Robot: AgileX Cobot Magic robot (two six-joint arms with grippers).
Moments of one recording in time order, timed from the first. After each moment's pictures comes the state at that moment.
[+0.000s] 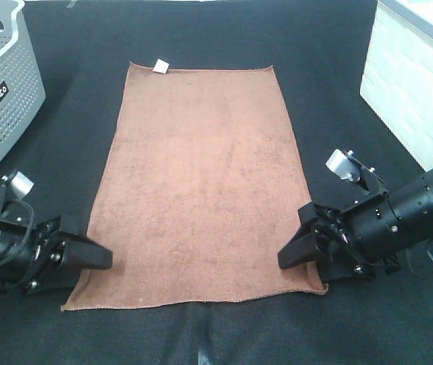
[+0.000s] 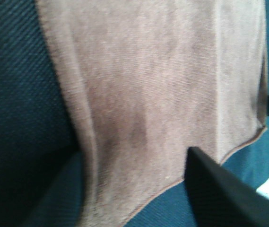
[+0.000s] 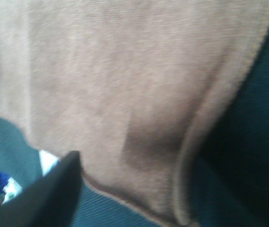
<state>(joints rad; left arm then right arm) -0.06 1.93 -0.52 -1.76 0.68 1.43 0.15 1.90 -0.66 1.30 0.61 -1.02</state>
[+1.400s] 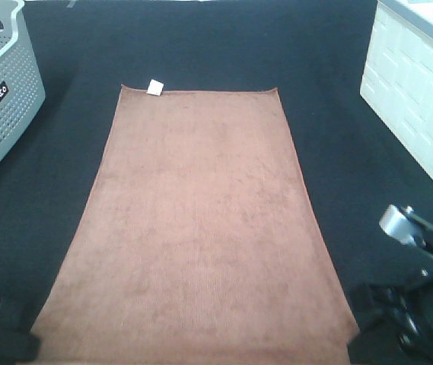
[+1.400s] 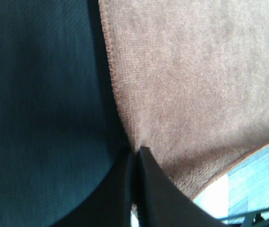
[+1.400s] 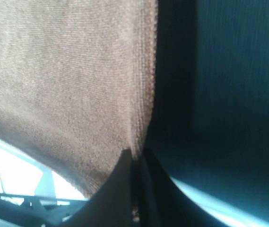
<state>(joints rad) -0.07 1.49 -0.23 -1.37 0.51 1.11 0.16 1.49 -0.29 1.11 0.55 -0.78</state>
